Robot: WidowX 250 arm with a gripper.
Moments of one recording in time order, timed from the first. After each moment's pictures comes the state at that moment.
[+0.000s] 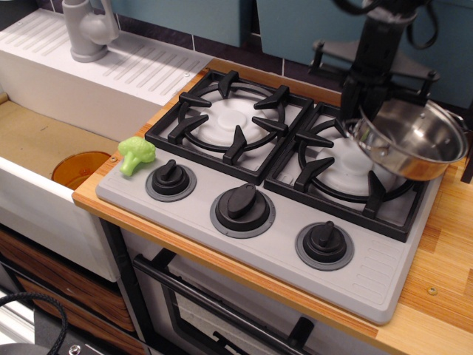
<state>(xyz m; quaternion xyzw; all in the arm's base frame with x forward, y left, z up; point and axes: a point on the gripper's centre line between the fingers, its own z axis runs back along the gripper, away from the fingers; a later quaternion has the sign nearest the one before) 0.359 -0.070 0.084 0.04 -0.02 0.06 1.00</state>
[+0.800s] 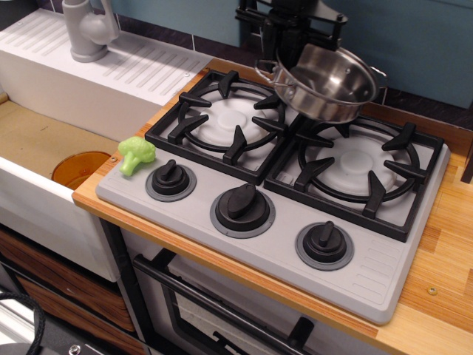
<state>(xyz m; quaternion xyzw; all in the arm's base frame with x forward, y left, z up) 0.377 0.017 0.093 0.04 -0.01 0.01 1.00</state>
